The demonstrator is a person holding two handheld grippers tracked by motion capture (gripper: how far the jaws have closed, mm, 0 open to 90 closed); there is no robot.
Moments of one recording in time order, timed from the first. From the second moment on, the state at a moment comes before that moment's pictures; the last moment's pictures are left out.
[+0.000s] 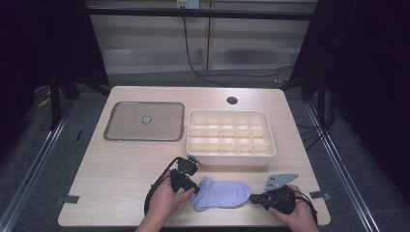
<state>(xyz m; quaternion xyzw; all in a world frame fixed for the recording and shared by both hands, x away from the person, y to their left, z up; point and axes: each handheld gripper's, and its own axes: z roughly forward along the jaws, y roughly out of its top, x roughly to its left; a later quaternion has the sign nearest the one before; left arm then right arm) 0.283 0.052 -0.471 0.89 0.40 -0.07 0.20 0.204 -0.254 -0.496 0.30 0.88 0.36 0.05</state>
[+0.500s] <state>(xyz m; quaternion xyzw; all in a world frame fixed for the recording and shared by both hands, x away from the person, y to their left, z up) 0.289 0.063 -0.452 0.87 0.41 -0.12 0.25 0.204 -0.254 -0.496 0.30 0.88 0.36 0.05</state>
